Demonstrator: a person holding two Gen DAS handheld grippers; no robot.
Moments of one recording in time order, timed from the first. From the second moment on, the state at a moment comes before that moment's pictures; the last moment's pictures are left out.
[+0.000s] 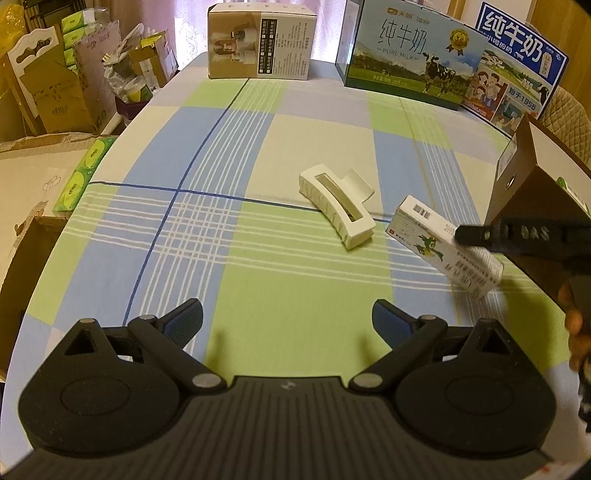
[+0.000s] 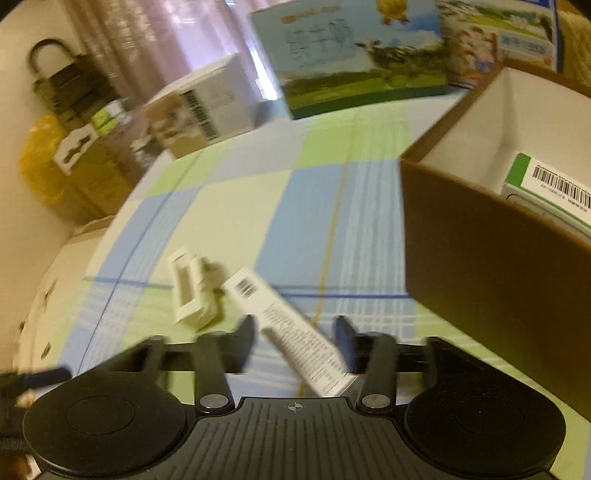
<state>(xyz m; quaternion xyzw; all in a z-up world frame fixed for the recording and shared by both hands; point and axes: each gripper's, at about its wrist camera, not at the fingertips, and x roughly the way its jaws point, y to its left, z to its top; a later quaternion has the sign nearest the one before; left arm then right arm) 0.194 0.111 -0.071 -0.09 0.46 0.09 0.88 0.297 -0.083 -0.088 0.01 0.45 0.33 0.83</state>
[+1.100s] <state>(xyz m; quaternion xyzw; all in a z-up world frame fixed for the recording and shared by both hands) 0.290 0.087 -0.105 -0.08 0.44 0.08 0.89 0.246 -0.117 -0.104 -0.10 0.37 0.24 0.89</state>
